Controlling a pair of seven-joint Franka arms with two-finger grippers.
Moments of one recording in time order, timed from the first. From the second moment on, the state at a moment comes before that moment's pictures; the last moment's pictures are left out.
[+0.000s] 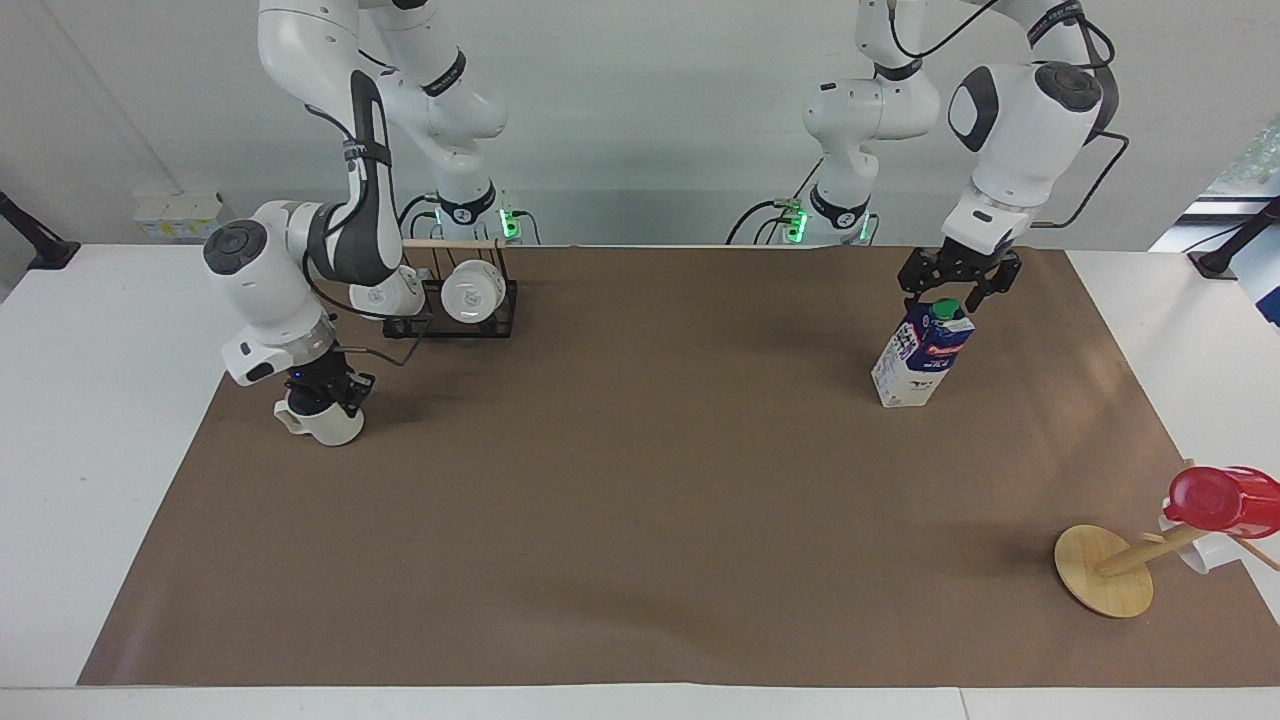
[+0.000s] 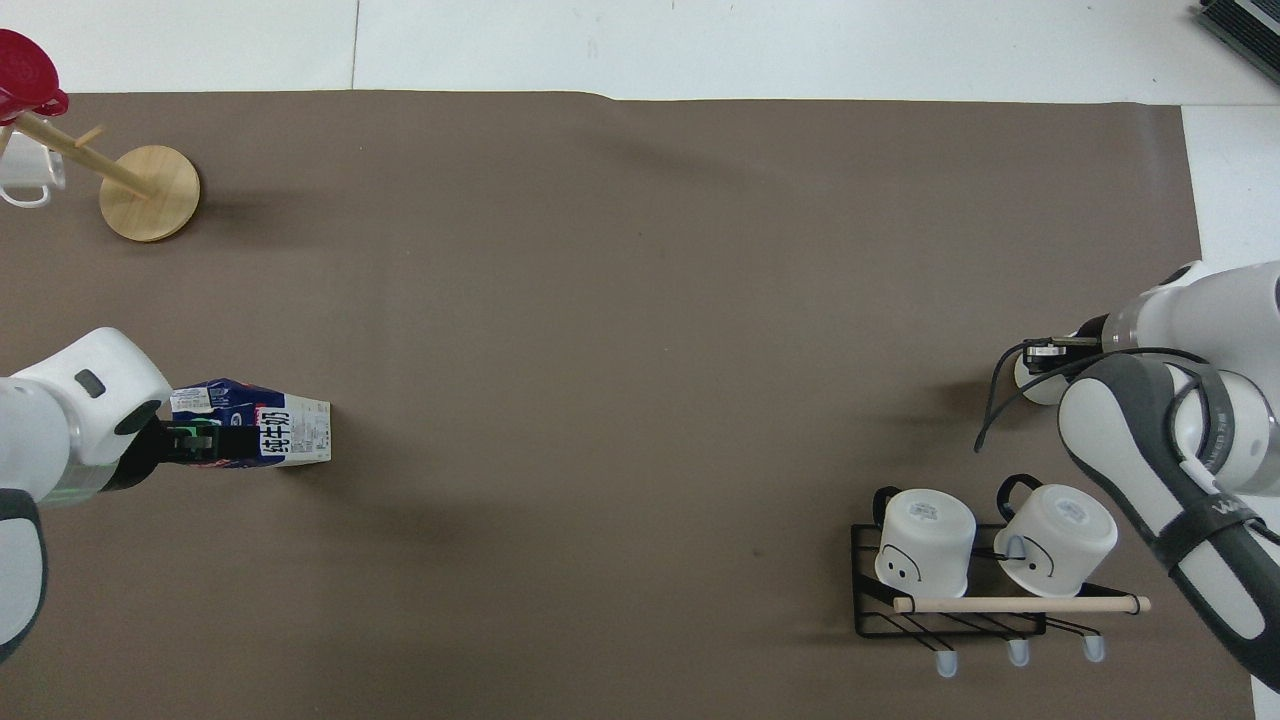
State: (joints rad) left arm -0.04 -0.30 -0.03 -2.31 -0.03 2.10 0.03; right arm -0.25 0.17 0.10 -2.09 -0.02 2.30 -0.02
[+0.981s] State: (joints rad) left arm -0.03 -0.26 -0.02 -2.34 -0.02 2.17 0.11; right arm 0.09 0.14 0.12 -1.95 -0.02 2.28 0.37
